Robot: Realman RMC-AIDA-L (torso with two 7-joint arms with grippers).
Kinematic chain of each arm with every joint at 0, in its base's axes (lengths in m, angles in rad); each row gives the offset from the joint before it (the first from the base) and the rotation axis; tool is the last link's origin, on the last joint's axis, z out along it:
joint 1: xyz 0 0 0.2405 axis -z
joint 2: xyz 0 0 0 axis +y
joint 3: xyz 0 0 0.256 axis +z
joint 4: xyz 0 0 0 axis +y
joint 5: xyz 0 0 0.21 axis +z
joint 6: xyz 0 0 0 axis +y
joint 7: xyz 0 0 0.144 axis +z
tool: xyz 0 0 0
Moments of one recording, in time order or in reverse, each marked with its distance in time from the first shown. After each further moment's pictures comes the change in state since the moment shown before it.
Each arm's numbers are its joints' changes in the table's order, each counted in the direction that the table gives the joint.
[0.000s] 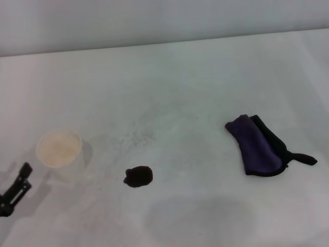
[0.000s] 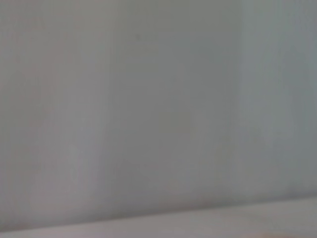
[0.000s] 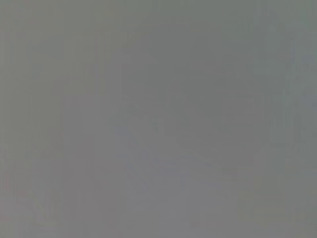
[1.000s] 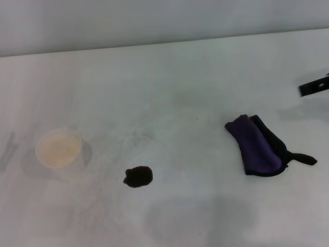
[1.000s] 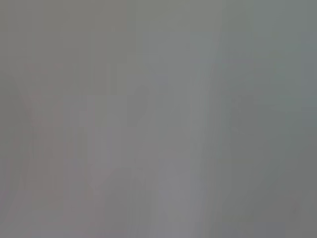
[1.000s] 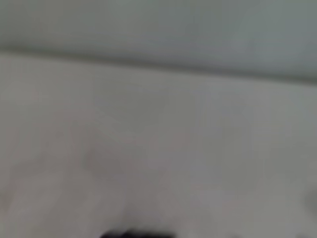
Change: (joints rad) left arm 0.084 0.015 0.000 0.035 -0.305 -0.007 0.018; right arm -0.159 0.003 -0.465 -0.978 -1.261 0.540 1.541
